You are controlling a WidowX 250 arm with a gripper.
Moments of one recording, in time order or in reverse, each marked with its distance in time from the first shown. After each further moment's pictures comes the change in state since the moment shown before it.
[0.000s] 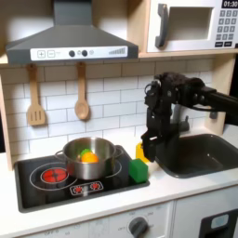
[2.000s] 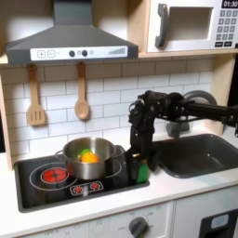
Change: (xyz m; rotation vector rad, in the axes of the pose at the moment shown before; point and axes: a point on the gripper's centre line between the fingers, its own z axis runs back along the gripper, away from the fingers) arm 0.020 0.029 -0.048 0.078 0.032 0.019
